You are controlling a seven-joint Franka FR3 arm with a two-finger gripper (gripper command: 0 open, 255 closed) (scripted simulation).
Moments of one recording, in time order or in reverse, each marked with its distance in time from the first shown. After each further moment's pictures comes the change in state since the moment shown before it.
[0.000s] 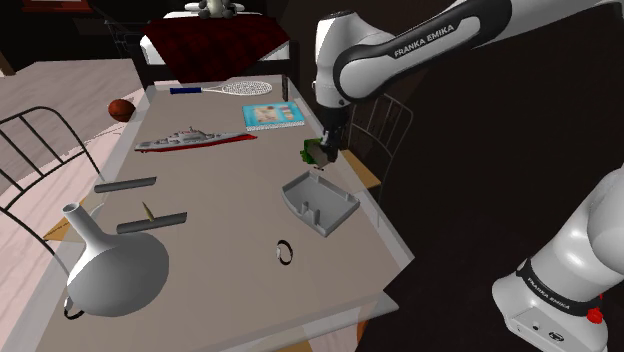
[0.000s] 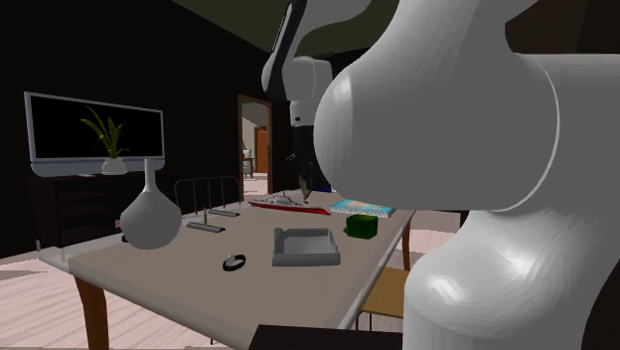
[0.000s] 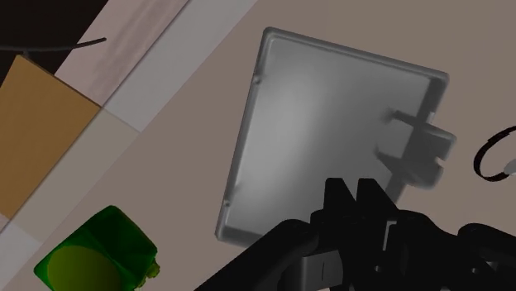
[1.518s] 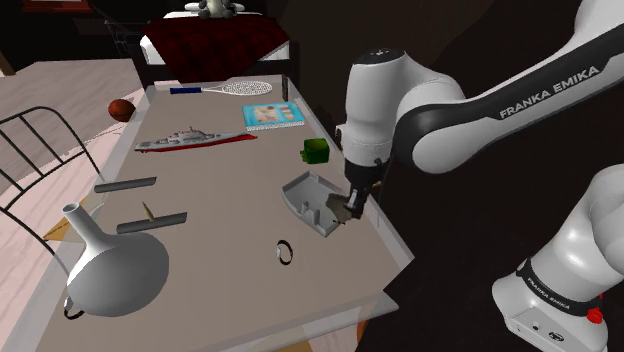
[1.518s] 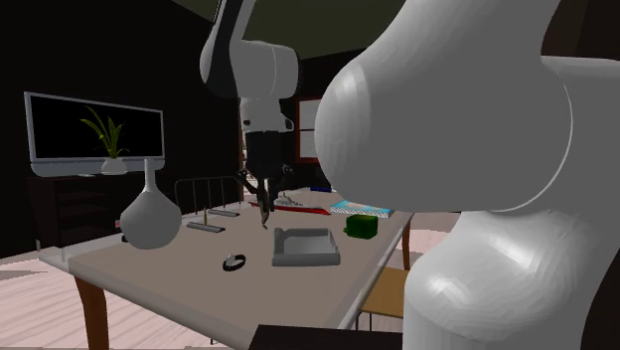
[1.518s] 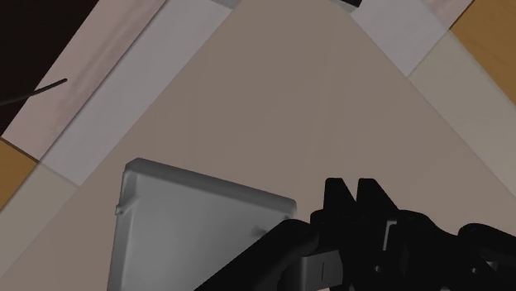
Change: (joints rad) arm 0.135 -0.320 0.142 -0.442 0.139 0.131 0.198
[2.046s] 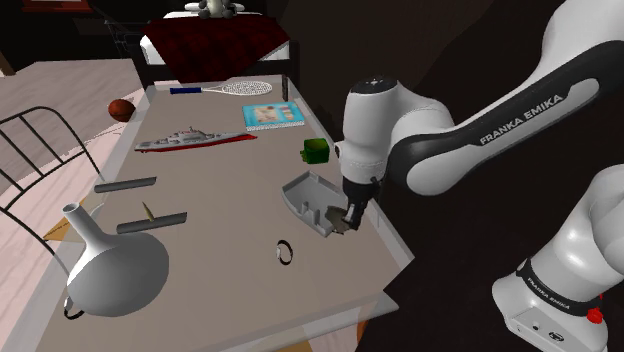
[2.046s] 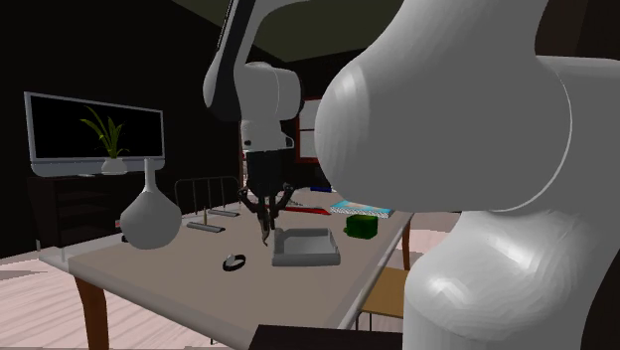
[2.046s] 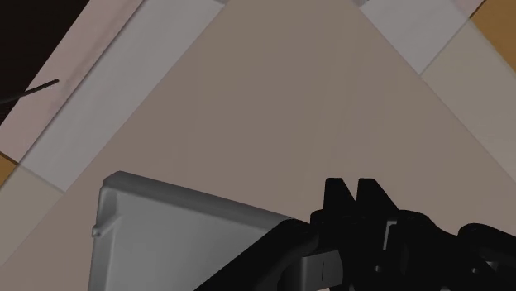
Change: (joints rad) arm -0.006 0.078 0.008 -0.043 -0.039 0.114 0.032
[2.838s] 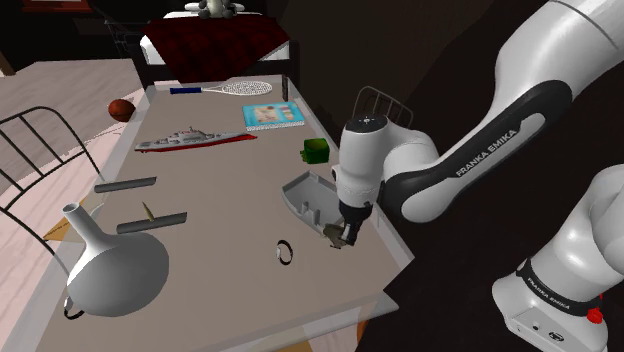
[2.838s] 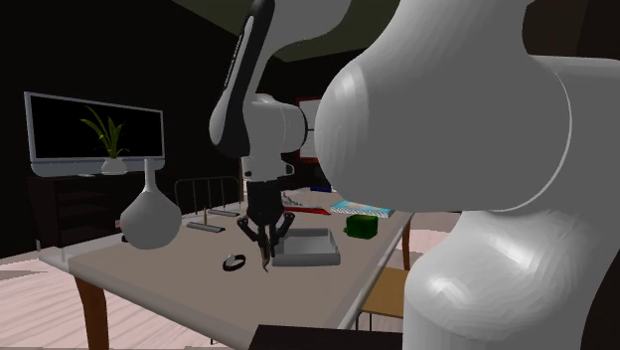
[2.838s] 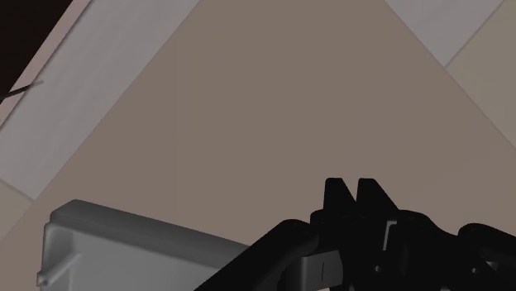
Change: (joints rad) arm -0.003 0.154 -0.005 -0.034 -0.109 0.171 0.086
